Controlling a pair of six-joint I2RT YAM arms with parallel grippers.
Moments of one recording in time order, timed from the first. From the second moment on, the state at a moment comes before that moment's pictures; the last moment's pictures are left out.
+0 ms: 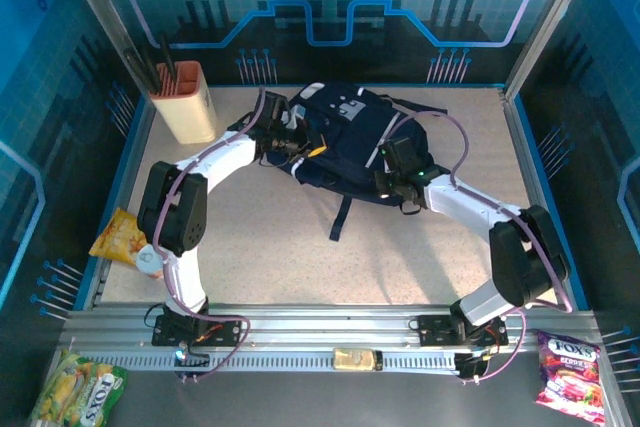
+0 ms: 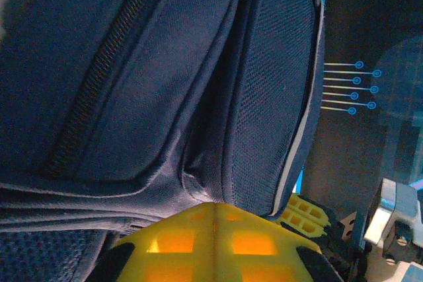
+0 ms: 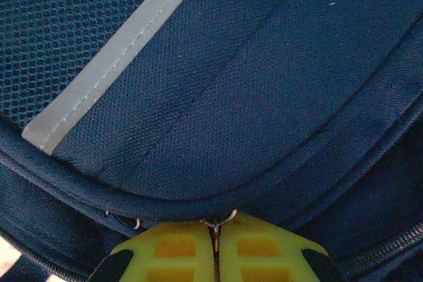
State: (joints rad) left arm -0.32 1.92 1.43 -0.28 0.66 -0.87; right arm 0.45 1.53 0.97 -0.38 0.16 0.24
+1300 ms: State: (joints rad) left arm -0.25 1.48 0.86 -0.01 0.49 -1.17; right arm 0.77 1.76 1.27 -0.35 -0.18 0.13
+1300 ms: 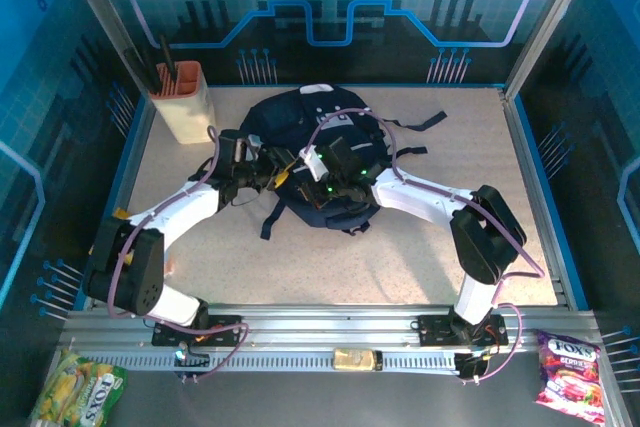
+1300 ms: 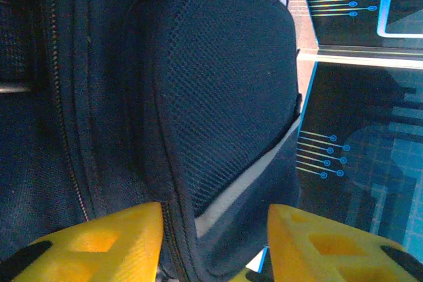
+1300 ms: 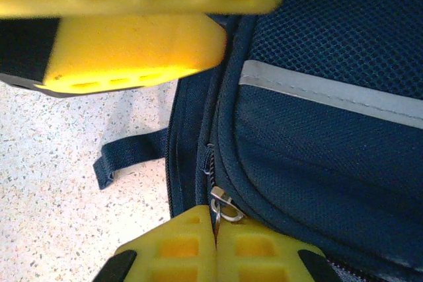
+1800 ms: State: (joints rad) left arm -0.25 1.59 0.92 -0.05 0.49 -1.18; right arm 0.77 1.76 1.28 -0.37 -0.14 0.14
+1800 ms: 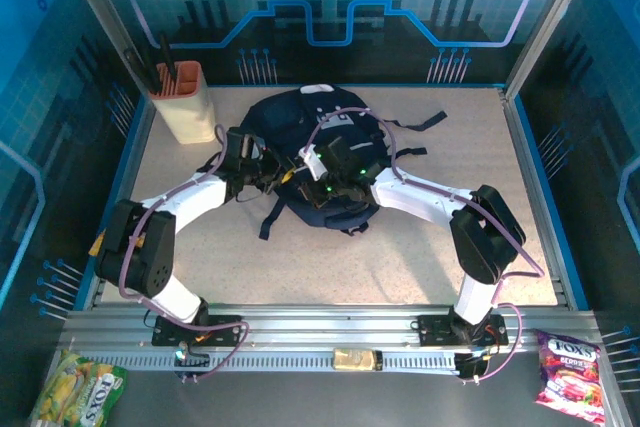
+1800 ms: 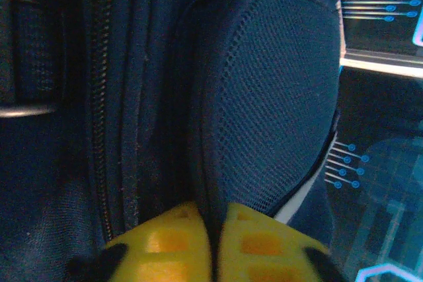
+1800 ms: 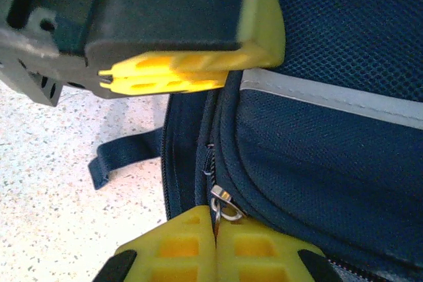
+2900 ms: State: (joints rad) left arm -0.23 1.68 1.08 -0.24 0.53 -0.90; right arm 0.41 1.63 1.11 -0.40 0.08 0.05
